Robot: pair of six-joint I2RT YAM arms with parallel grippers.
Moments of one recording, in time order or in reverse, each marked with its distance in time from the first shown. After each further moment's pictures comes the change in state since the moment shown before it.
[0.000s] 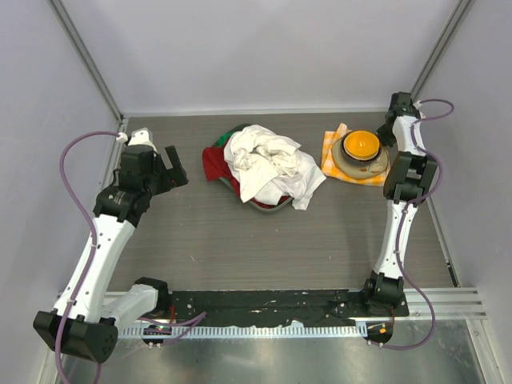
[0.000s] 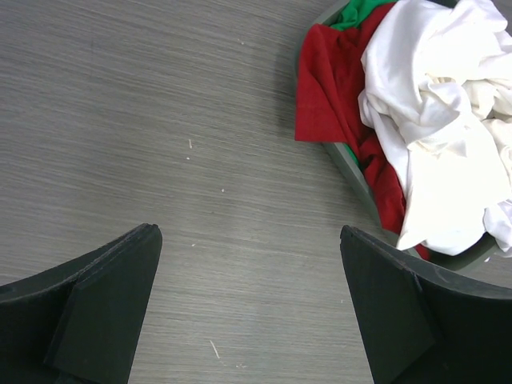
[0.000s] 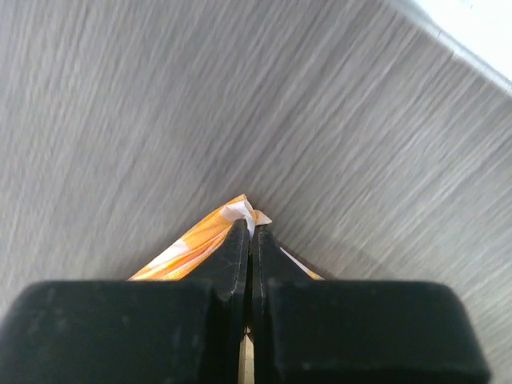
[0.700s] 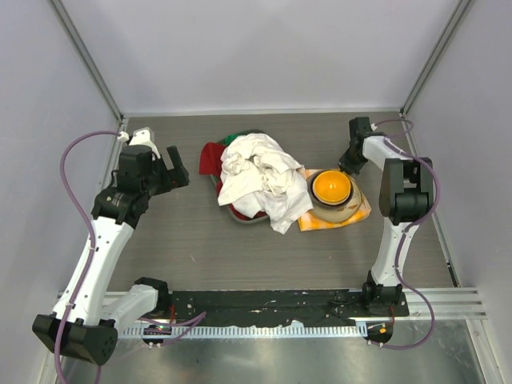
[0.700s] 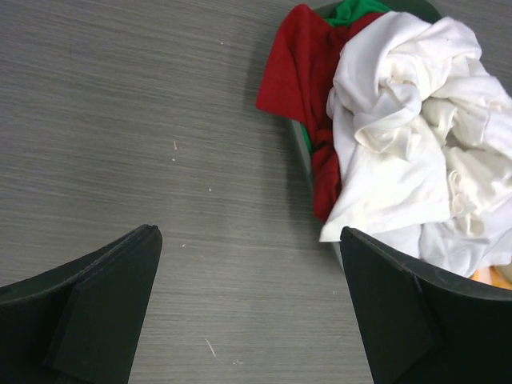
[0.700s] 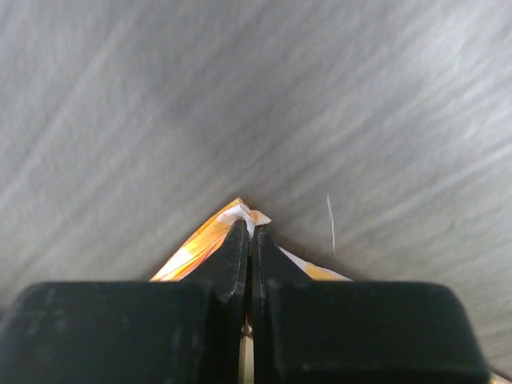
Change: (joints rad) left arm 0.000 -0.013 0.007 0.000 0.052 0.022; right arm 0.255 -0.528 -0.885 0.225 -0.087 0.006
